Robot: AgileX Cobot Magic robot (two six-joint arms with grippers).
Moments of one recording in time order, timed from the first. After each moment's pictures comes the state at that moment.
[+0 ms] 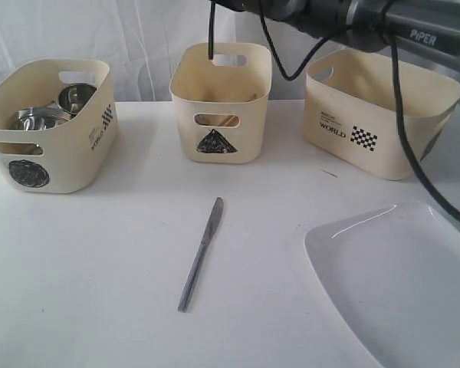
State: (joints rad) left arm -0.05 0.01 0.02 -0.01 0.40 0.02; right arm 0.33 2.13 -1.93 0.51 -0.01 -0.35
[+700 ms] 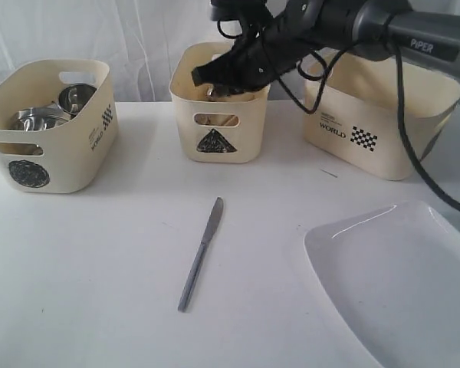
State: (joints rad) left arm -0.05 0.01 0.02 -0.01 0.40 0.02; right arm 0.27 2.16 -1.93 0.39 0.69 -0.29
